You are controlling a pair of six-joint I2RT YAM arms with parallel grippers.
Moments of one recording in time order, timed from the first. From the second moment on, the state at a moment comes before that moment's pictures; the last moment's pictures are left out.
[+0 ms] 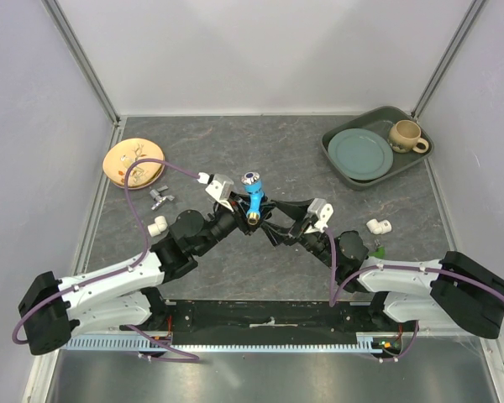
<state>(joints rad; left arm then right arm) -0.98 0.99 0.58 0.55 -0.12 -0.39 0.98 1.20 0.30 1.26 0.03 0.06</state>
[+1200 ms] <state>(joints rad) -0.98 0.92 0.61 0.39 -0.07 -0.40 0.99 1.20 0.32 1.21 0.20 0.04</state>
